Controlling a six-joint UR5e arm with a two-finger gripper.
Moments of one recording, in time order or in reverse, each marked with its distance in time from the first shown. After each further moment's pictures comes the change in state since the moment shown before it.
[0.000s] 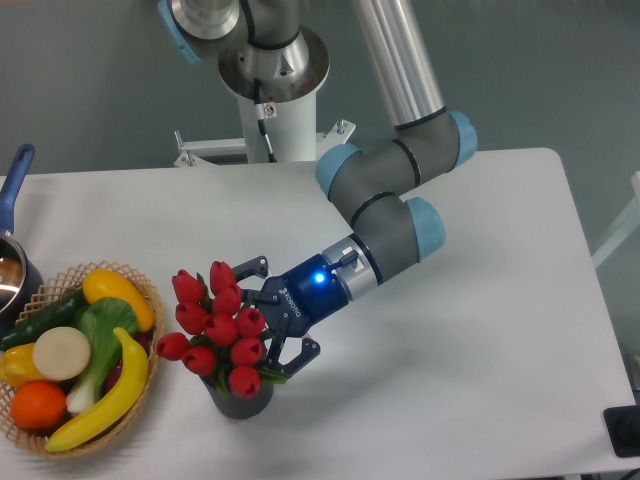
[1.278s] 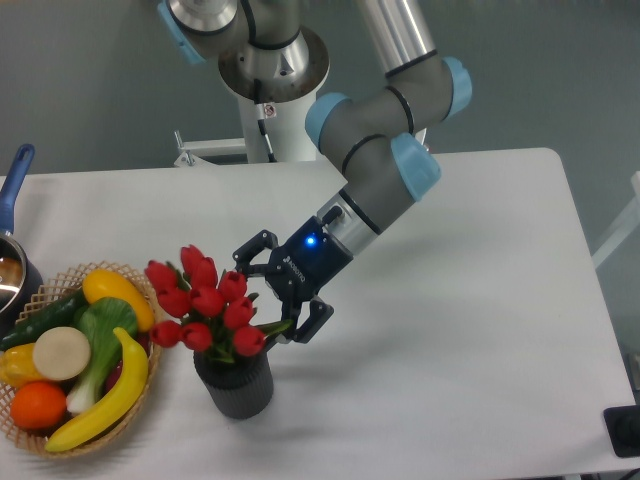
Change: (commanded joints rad) arm 0.035 0.231 -0.089 -0.005 0.432 0.080
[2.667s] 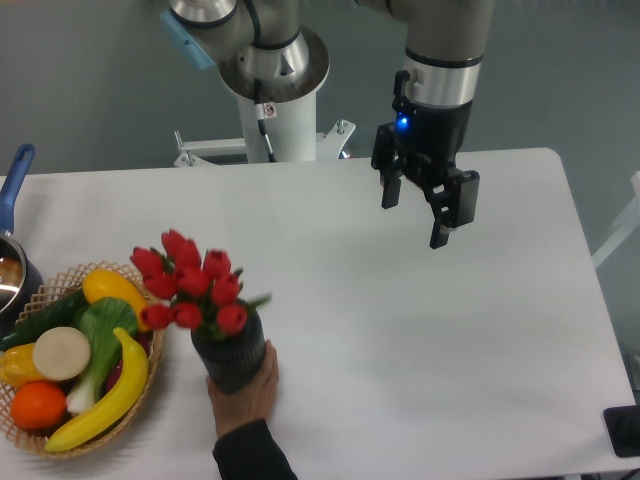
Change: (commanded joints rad) arm 0.094 0.210 0.267 -0.367 0.735 0.210
